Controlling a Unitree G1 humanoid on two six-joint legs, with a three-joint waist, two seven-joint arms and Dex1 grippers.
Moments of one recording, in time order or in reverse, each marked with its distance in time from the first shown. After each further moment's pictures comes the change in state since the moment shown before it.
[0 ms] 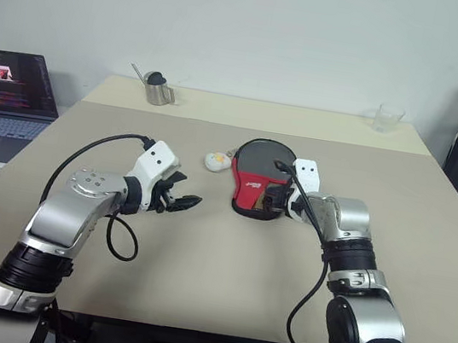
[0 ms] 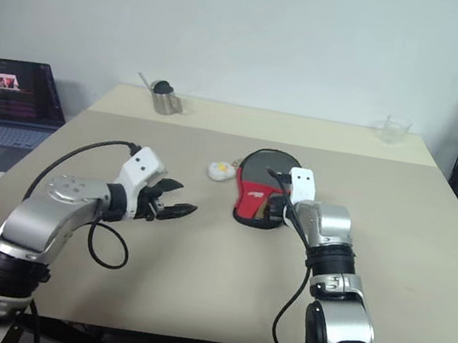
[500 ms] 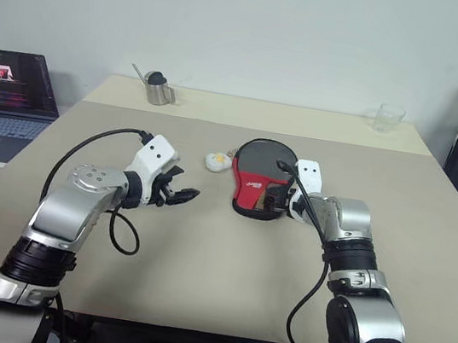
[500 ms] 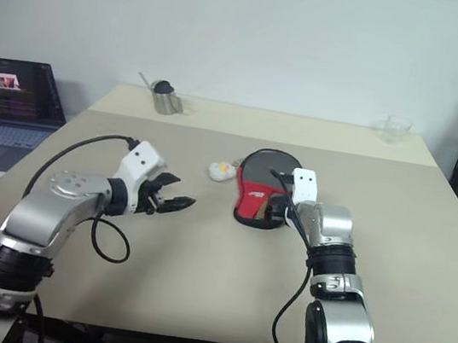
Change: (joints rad) left arm -0.038 -0.009 0.000 0.043 0.027 -0.001 0.032; right arm 0.000 0.001 -0.023 0.007 0.005 0.000 -0.032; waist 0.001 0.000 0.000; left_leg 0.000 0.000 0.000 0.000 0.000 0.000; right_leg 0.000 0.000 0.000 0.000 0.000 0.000
